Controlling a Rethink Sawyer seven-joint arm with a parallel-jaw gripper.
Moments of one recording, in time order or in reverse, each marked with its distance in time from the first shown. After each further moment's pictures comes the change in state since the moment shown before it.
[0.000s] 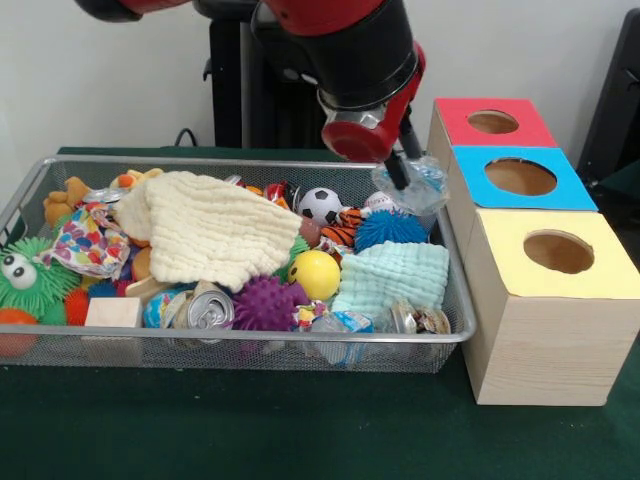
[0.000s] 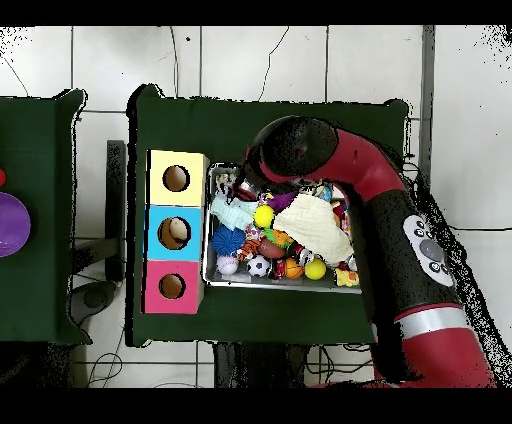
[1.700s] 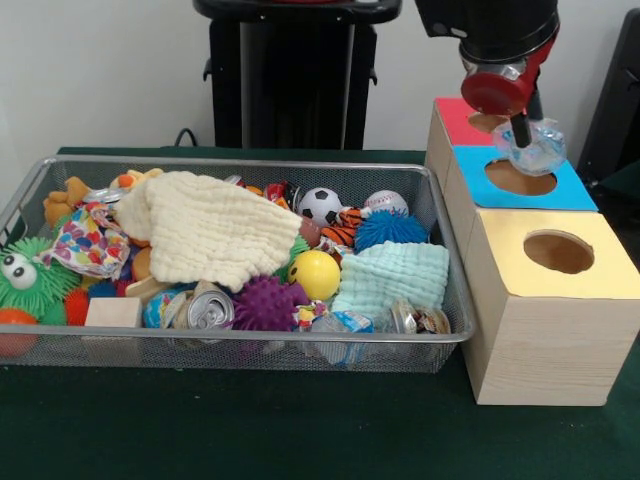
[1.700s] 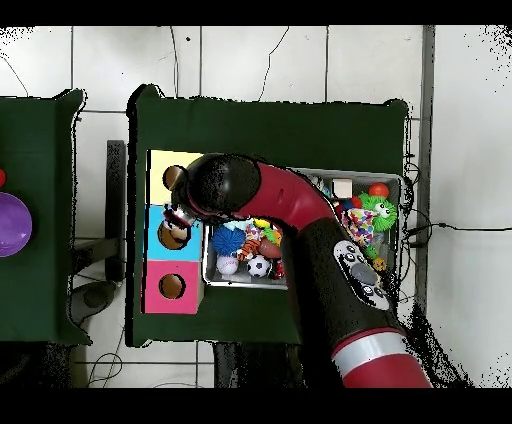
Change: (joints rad) arm 0.165 -0.134 -0.079 0.267 0.186 -0.225 0.087
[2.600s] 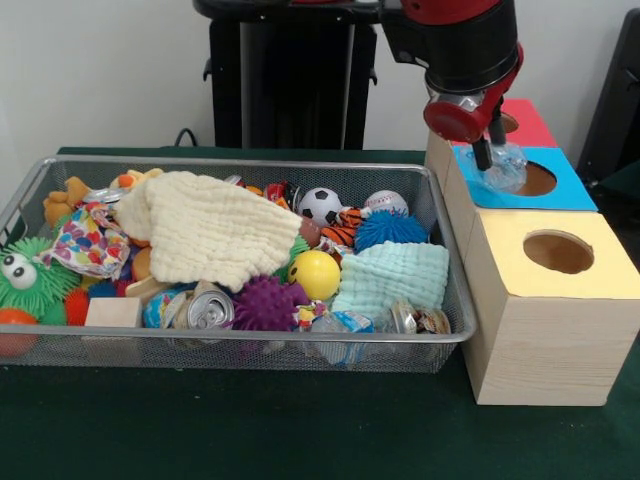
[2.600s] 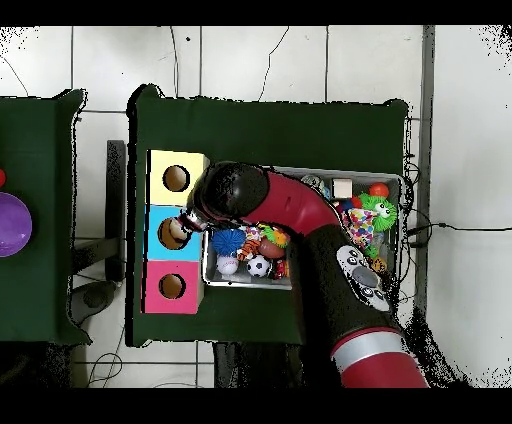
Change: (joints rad) arm 0.023 0.039 -0.080 0.001 -0.002 -0.030 0.001
